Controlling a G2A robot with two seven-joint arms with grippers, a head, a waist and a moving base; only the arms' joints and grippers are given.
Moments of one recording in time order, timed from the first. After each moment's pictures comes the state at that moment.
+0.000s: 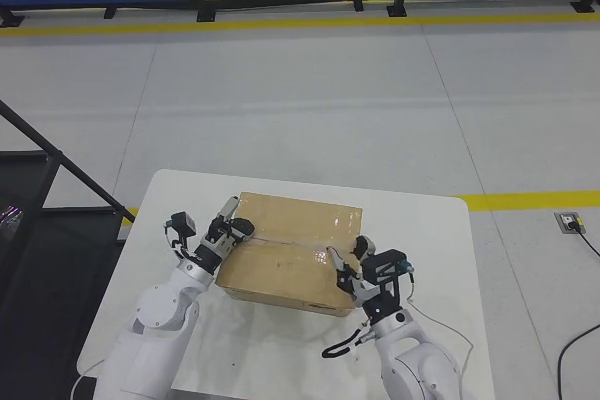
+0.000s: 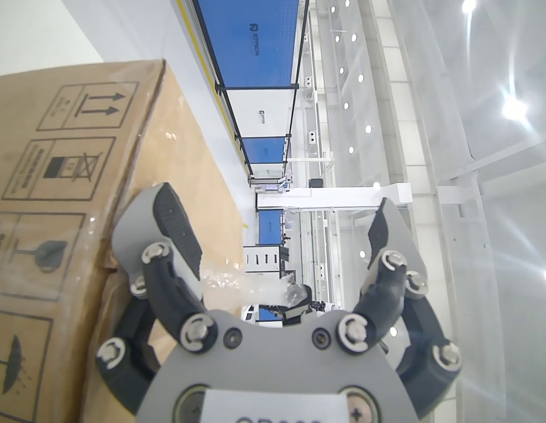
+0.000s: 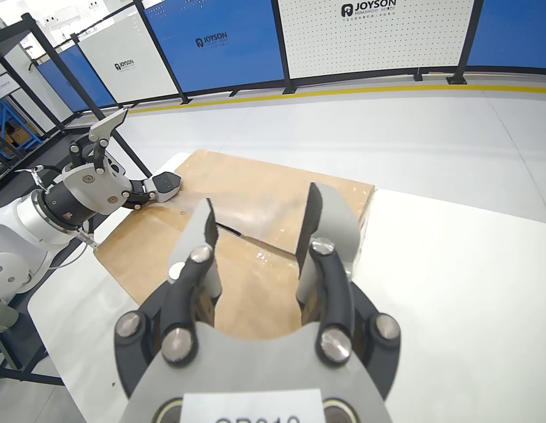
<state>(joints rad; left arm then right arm) 0.95 -1.25 -1.30 -1.28 -0.37 -0.27 -0.38 -1.28 -1.35 1.14 -1.85 -1.22 0.06 0.08</state>
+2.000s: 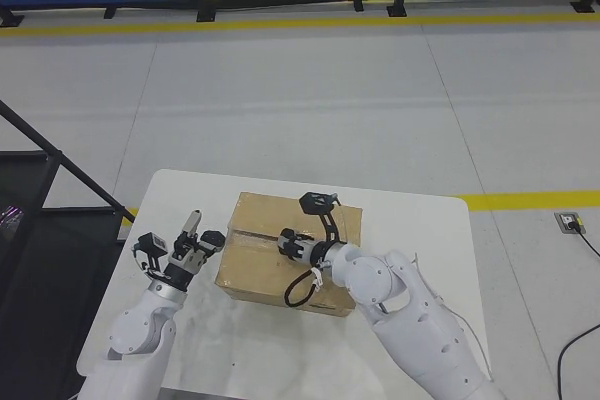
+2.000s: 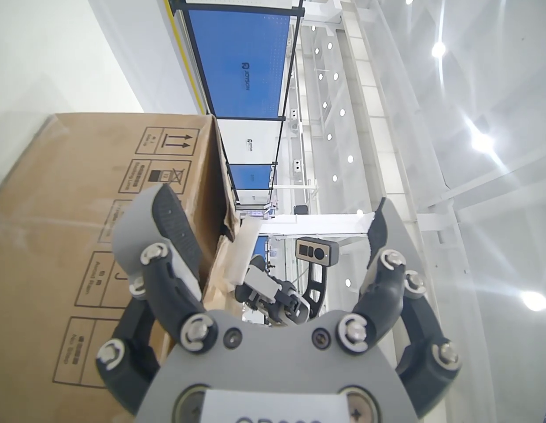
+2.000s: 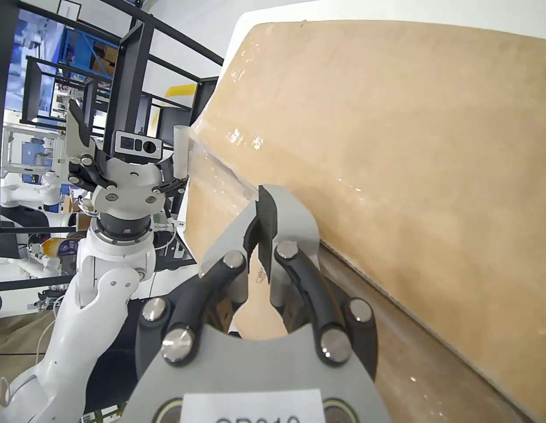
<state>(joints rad) 1.09 -1.24 -1.46 -1.33 -0.43 -0.32 -0.42 -0.71 -1.46 0.98 -1.37 -0.51 0.14 0.69</state>
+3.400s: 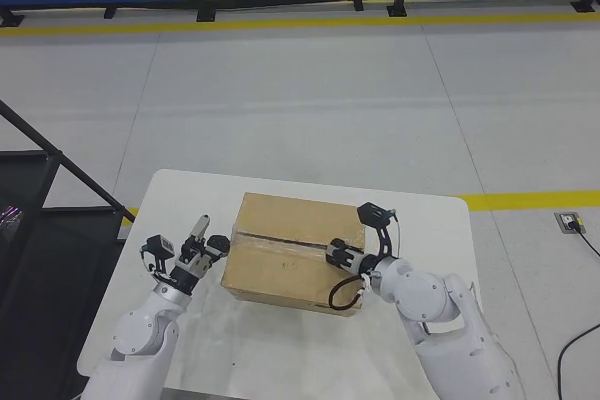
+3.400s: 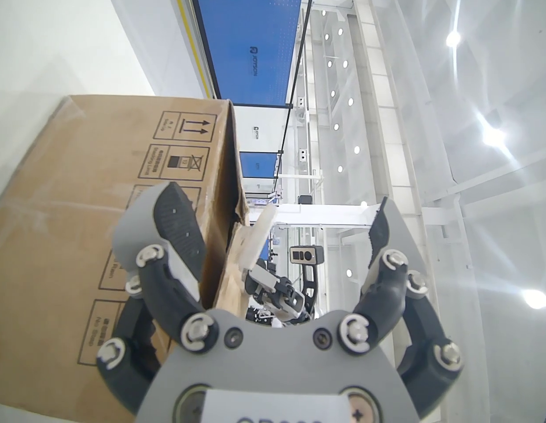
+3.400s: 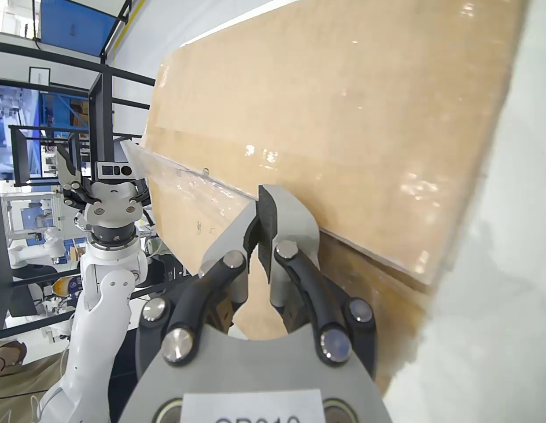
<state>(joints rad) 1.10 -1.24 -1.45 -1.33 -0.43 -0.32 -0.46 -0.95 -1.39 1.24 -1.63 -0.58 0.29 0.82</state>
